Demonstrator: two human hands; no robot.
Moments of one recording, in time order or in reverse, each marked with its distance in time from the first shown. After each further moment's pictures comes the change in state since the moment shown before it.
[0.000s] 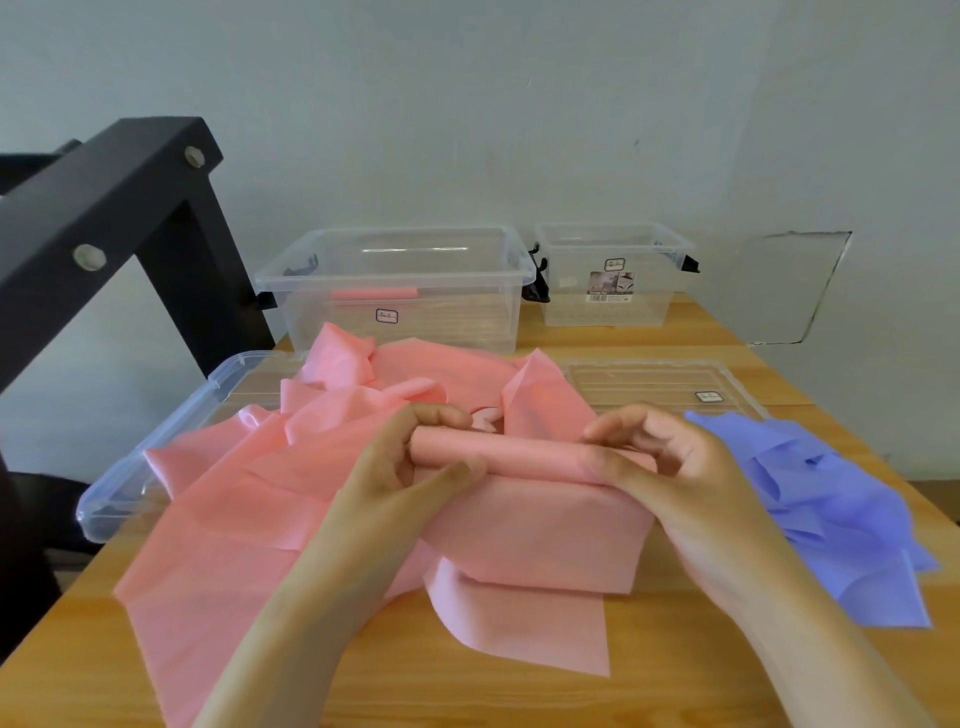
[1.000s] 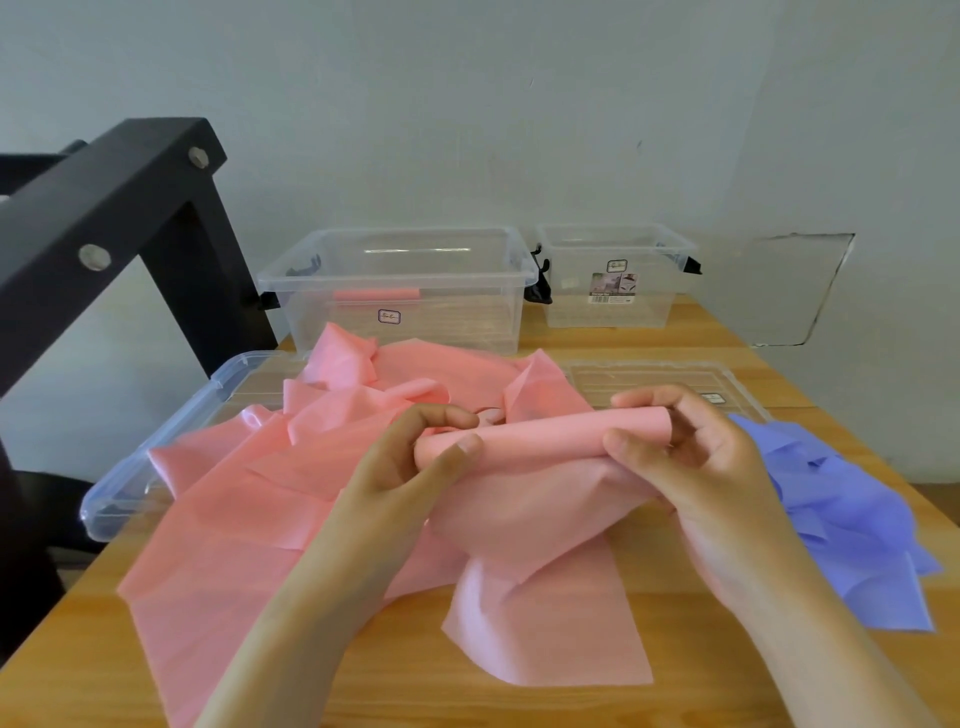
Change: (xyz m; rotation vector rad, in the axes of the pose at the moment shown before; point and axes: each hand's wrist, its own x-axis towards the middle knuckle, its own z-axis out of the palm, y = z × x) left_hand 0.001 0.002 0.001 -0.042 0.014 -0.001; right_hand 0.004 0.005 -0.002 0.203 0.084 -0.068
